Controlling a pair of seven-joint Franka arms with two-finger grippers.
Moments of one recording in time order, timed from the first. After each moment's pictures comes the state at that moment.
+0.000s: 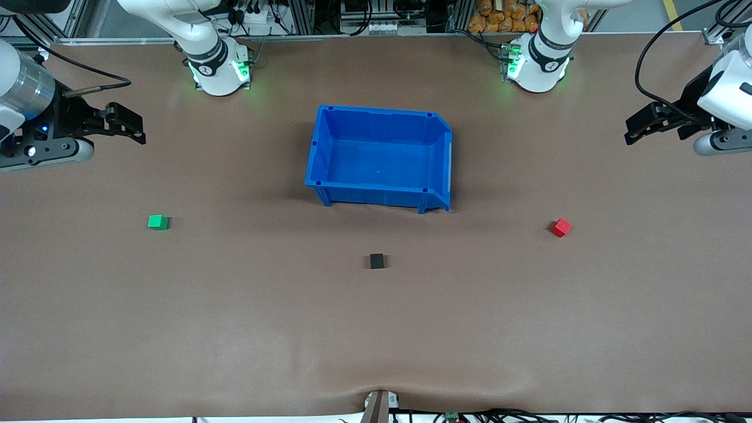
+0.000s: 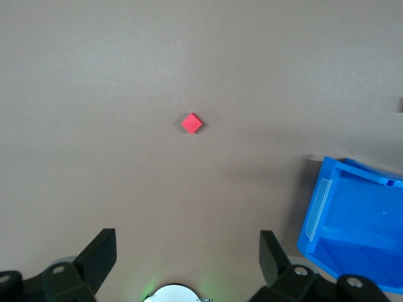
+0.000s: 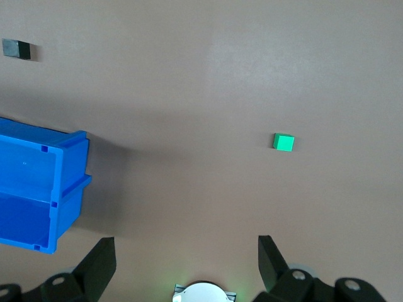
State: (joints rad) left arm -0.05 -0.05 -0.05 -1.60 0.04 1.51 -0.19; right arm 0.13 0.04 -0.01 -1.48 0.03 1.38 -0.04
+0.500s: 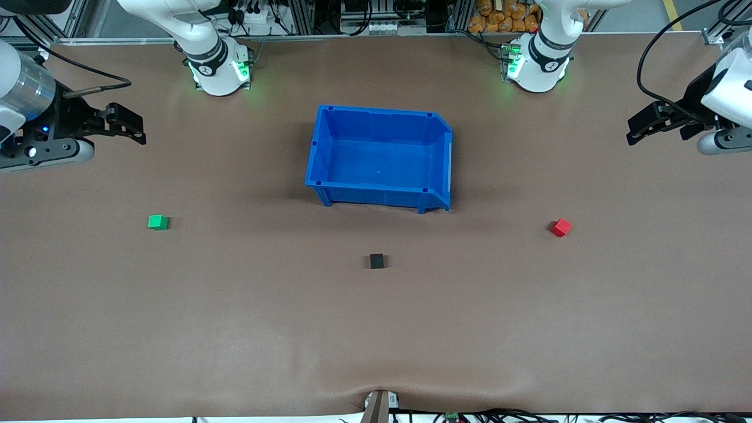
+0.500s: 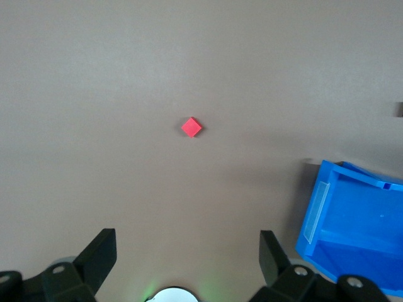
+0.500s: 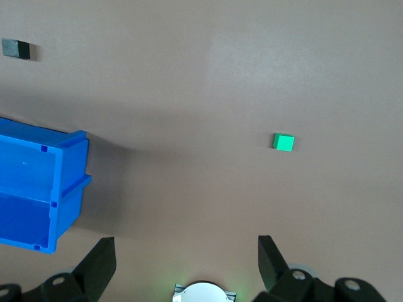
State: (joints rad) left arm -0.05 -0.05 -0.05 -1.57 0.04 1.51 -0.19; right arm 0.13 0.04 -0.01 -1.48 0.03 1.38 -0.04
